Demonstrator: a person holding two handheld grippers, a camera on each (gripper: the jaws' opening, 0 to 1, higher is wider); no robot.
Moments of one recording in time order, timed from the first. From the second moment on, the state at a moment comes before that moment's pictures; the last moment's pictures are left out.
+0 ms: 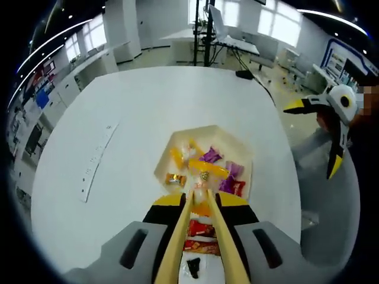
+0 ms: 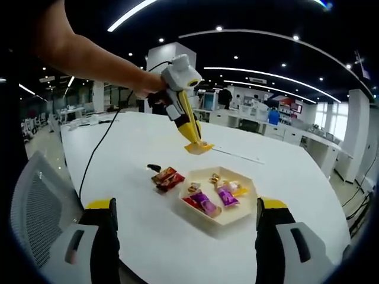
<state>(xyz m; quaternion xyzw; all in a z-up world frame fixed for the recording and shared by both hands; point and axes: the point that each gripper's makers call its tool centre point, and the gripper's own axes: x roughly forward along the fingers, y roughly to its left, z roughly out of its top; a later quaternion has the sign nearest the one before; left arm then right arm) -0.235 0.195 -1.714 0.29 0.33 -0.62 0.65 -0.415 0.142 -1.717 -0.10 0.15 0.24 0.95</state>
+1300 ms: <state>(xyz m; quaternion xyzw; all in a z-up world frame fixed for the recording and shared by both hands) -0.239 0.151 -1.682 0.28 0.27 -0.64 0.66 -0.416 0.143 -1.721 -0.11 0.16 0.24 0.95</state>
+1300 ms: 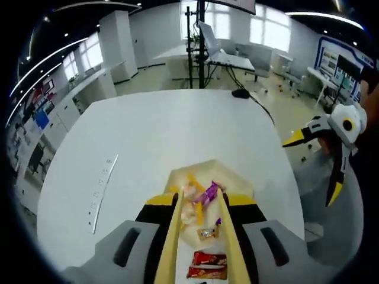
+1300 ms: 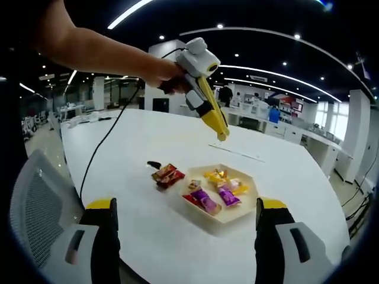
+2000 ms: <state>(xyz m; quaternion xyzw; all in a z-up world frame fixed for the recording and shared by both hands) -0.233 0.201 -1.695 0.28 0.27 -0.62 0.68 -0.415 0.143 -1.724 -0.11 0.17 0.24 0.95</state>
